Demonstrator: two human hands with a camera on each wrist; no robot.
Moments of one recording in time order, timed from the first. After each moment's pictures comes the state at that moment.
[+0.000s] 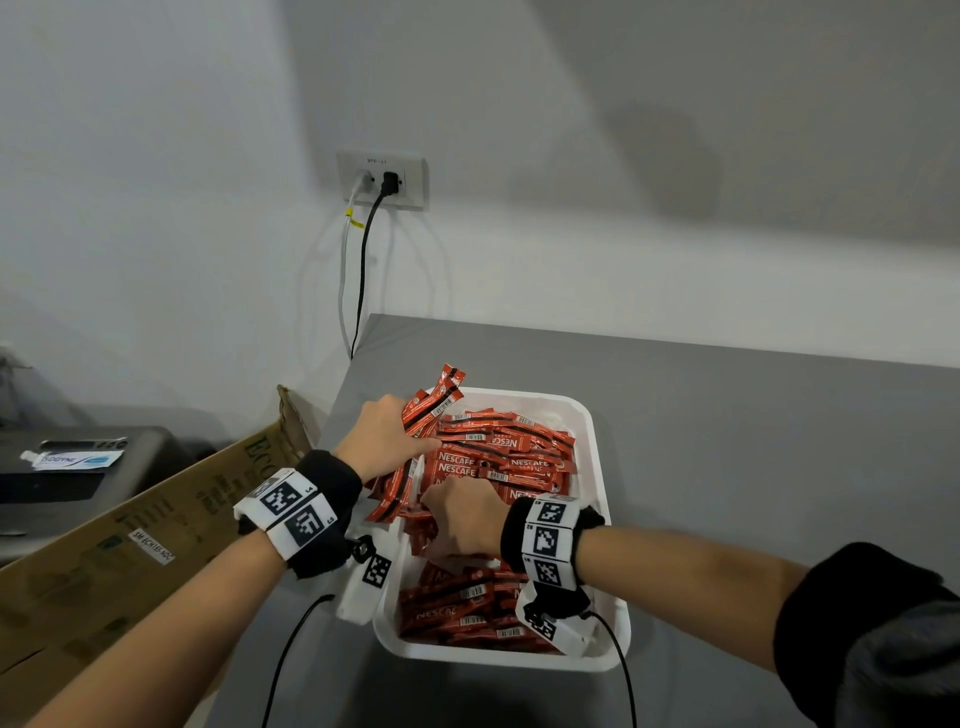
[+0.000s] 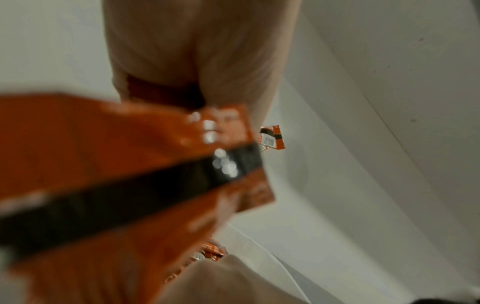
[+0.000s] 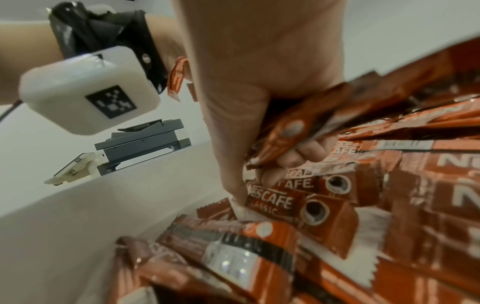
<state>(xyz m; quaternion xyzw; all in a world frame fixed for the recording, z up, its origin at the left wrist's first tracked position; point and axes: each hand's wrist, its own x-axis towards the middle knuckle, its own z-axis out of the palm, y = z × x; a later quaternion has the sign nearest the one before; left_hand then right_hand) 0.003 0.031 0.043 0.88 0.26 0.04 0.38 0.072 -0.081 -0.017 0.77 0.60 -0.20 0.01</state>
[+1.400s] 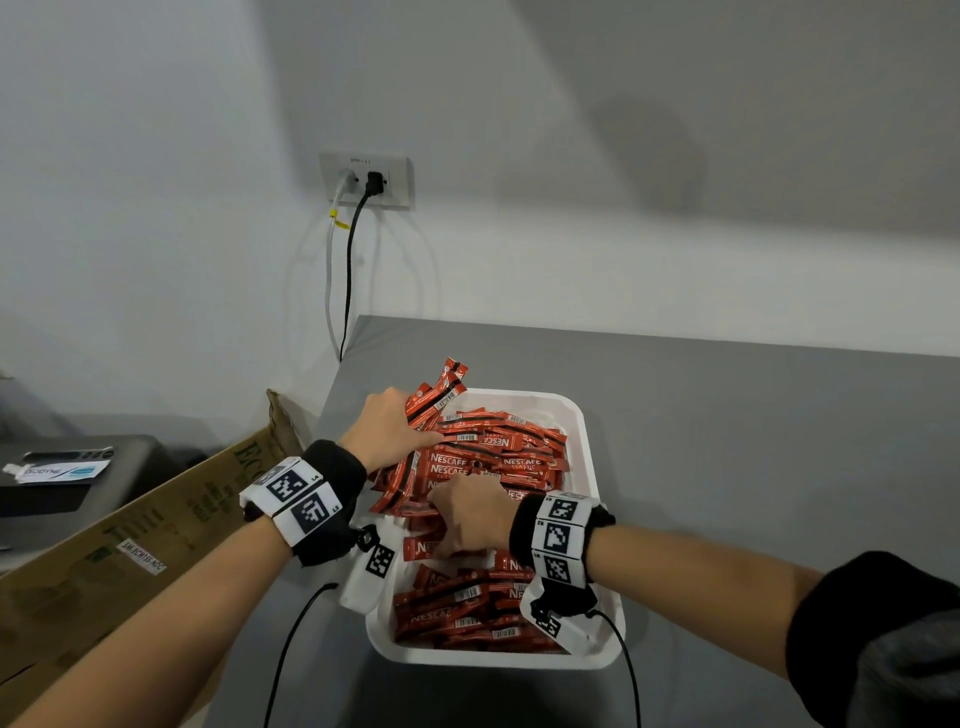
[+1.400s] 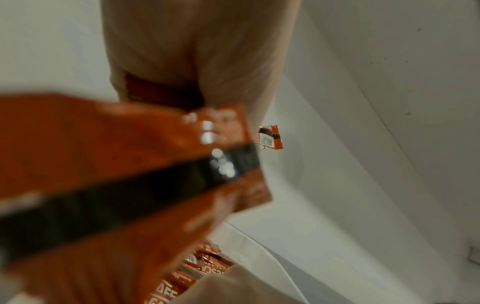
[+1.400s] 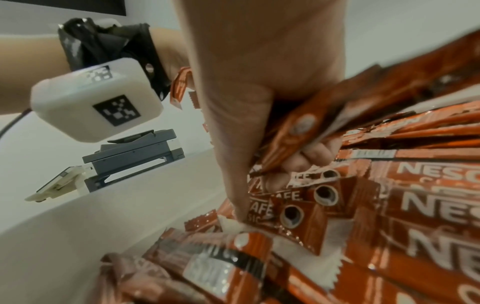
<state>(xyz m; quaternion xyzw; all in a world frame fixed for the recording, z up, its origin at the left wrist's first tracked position) 0.021 0.033 0.043 0.88 0.28 0.02 0.39 0.087 -0.086 -0.023 0.77 0.60 -0.20 0.04</state>
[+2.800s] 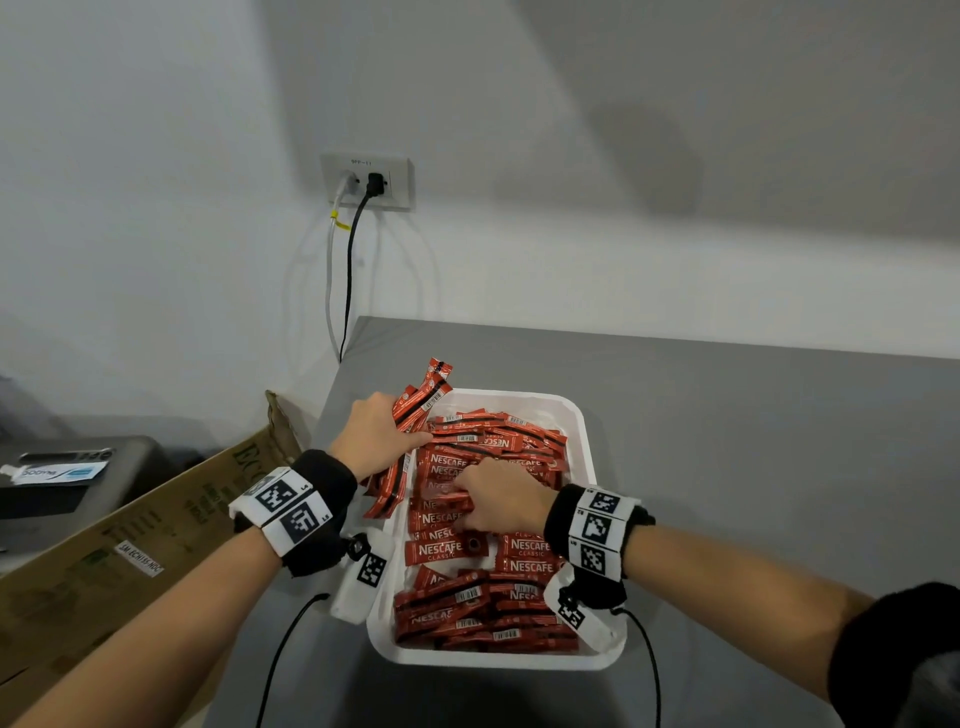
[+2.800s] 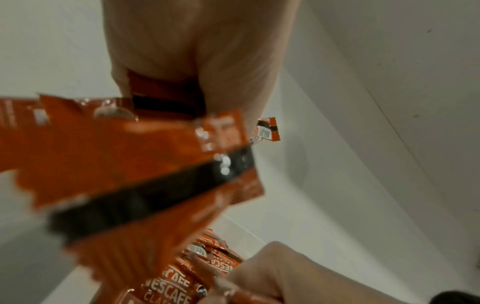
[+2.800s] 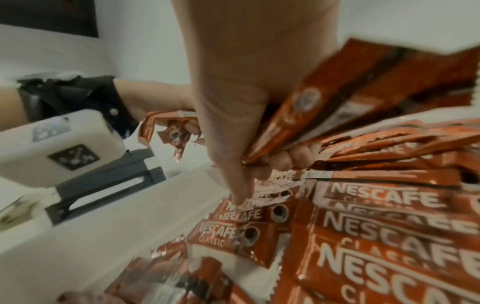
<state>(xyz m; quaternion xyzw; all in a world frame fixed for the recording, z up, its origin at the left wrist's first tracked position) 0.012 0.038 0.038 0.88 0.29 0.05 0.38 0.107 -0.101 -0.008 0.79 0.58 -0.21 -0.01</state>
